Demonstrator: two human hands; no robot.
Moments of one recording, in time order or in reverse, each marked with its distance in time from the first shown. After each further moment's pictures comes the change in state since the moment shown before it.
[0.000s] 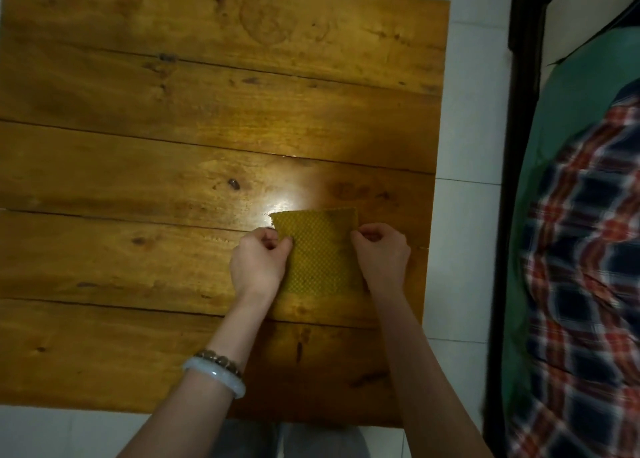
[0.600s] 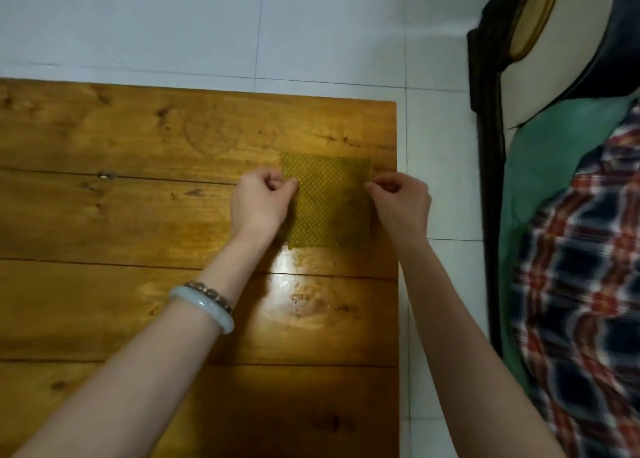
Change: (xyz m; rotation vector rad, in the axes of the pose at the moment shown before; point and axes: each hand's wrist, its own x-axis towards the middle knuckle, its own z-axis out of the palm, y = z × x) left_hand 0.138 0.203 0.049 -0.099 0.022 0.312; right_hand 0.201 -0.102 -0.070 0.077 0.147 -0.207
